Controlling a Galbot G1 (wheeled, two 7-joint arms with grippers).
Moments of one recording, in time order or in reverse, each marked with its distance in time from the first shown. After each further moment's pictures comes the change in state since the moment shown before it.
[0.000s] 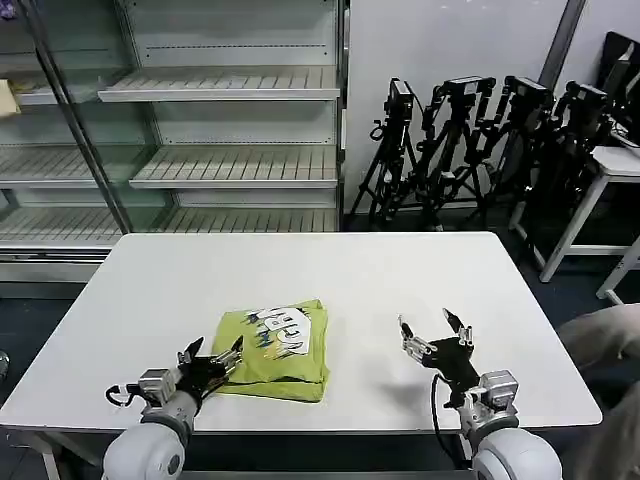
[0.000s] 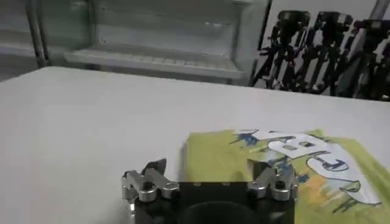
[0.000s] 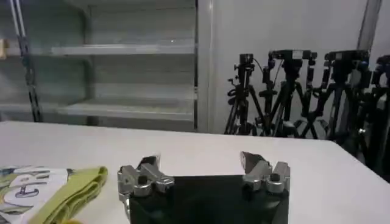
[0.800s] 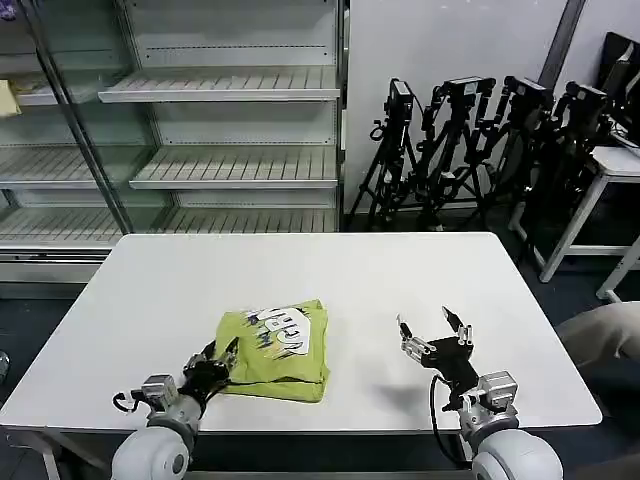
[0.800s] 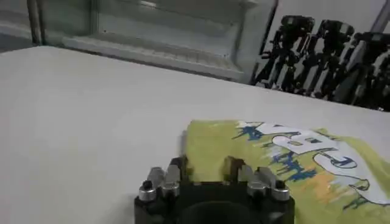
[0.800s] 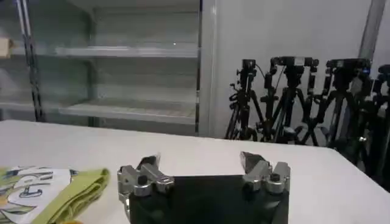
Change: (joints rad) left arm 0.014 -0.023 -0.004 0.065 -0.043 -0.064 0.043; right arm -0.001 -0.006 -0.008 0.015 -0.019 0.004 -0.005
